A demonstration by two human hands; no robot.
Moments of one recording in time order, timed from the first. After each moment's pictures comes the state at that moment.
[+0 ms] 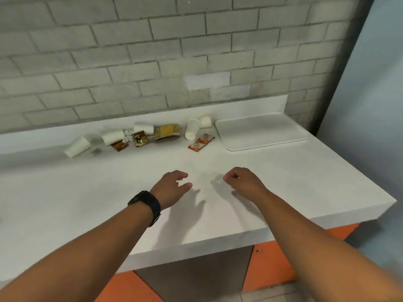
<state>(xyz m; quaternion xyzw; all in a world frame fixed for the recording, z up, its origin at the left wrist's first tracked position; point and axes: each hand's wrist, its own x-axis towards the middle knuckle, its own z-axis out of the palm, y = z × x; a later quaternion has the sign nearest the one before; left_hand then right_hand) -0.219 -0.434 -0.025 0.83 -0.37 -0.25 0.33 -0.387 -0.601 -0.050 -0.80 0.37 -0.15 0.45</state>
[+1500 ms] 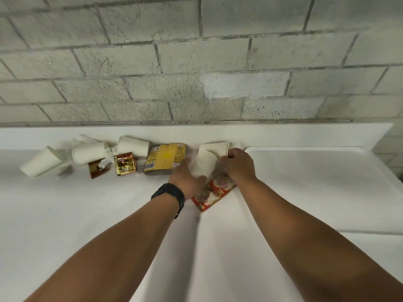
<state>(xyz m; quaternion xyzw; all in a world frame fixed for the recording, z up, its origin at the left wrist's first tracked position) -0.025 -0.705 -0.076 0.89 -0.21 -0.20 0.36 -0.090 -0.852 -0.085 -0.80 0.39 -0.16 0.42</state>
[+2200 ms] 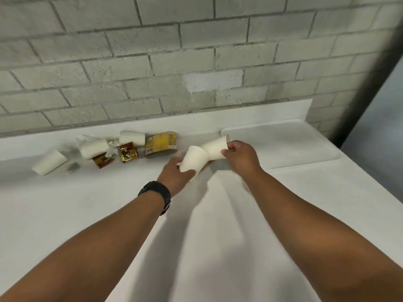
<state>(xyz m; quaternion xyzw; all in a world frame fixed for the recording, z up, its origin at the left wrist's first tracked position) -0.105 -0.587 -0.041 0.83 -0.28 -0.23 0.42 -0.228 -0.748 -0.036 -0.75 0.39 -0.27 0.46</state>
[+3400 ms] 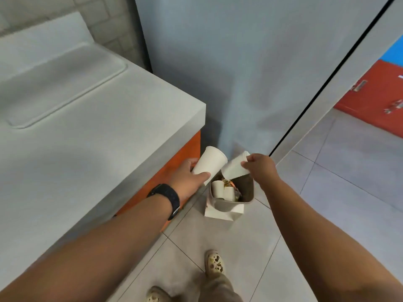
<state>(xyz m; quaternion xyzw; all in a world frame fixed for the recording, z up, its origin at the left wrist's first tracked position) -0.586 -0.616 -0.146 0.64 -0.52 -0.51 0.21 -0.811 -0.648 -0.181 -0.44 0.78 -0.24 0.38</state>
